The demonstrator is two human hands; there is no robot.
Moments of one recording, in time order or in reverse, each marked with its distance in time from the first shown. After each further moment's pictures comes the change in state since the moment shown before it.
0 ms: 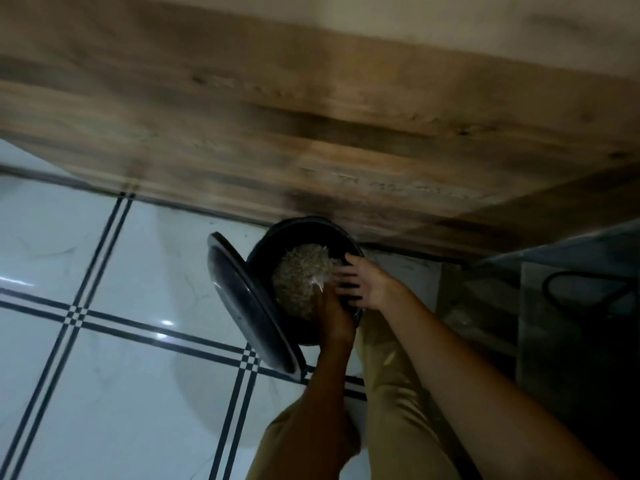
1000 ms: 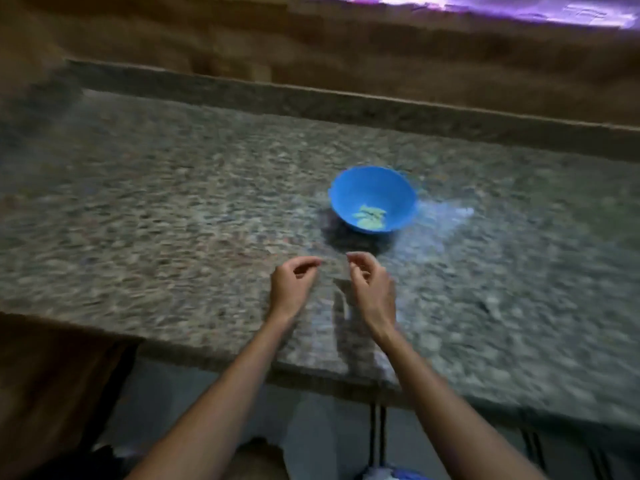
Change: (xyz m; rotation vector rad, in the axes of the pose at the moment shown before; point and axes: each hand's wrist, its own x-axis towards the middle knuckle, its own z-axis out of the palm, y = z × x) left_hand -0.682 0.019 0.105 0.397 -1.220 1.209; right_hand -0.562 0.585 -0.134 0.828 1.721 -0.598
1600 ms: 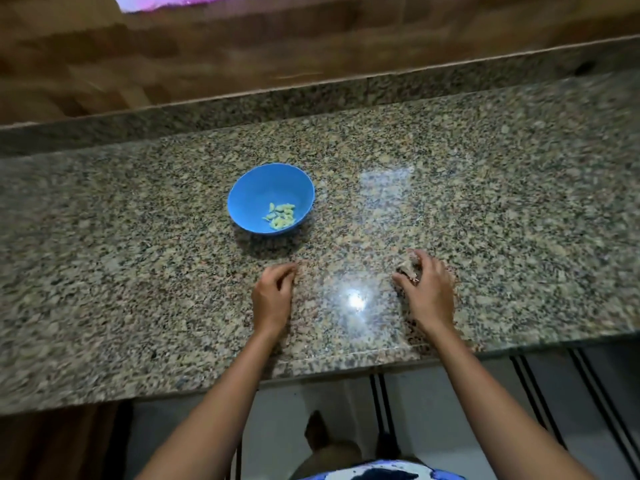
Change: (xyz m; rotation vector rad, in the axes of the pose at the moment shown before) left_hand -0.023 0.024 0.095 0.350 -0.084 0.220; right_hand -0.005 0.111 -0.176 -0.438 0.234 0.287
